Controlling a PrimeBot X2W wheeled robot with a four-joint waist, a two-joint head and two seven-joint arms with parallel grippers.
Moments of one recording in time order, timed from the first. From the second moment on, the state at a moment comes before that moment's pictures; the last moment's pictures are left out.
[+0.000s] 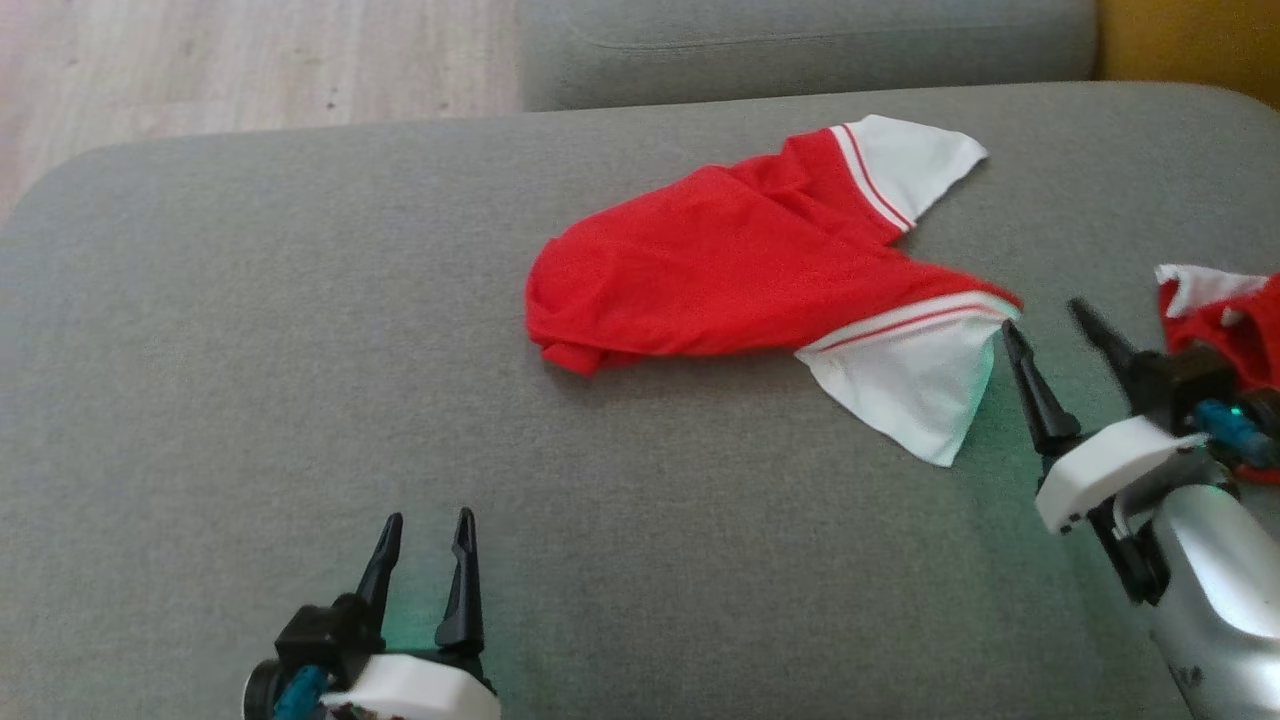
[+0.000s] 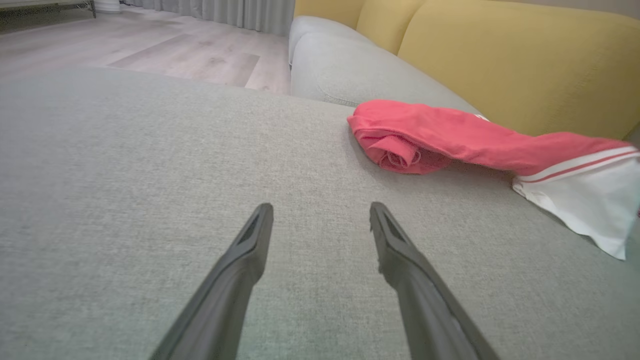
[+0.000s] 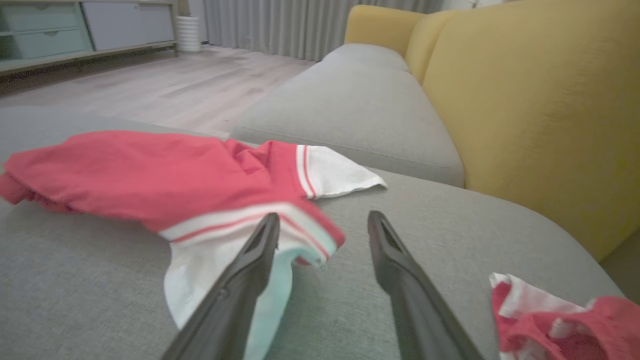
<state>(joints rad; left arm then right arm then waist) -0.03 0.05 -0.25 0.41 -0.34 -0.03 -0.25 -0.40 -0.36 0.35 0.65 0.25 0.13 -0.24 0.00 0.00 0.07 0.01</state>
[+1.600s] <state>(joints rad) -0.49 0.09 -0.26 0.39 -0.08 0.06 -0.26 -0.33 -0.12 0.24 0.50 0.24 0.13 -0.25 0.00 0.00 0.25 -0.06</state>
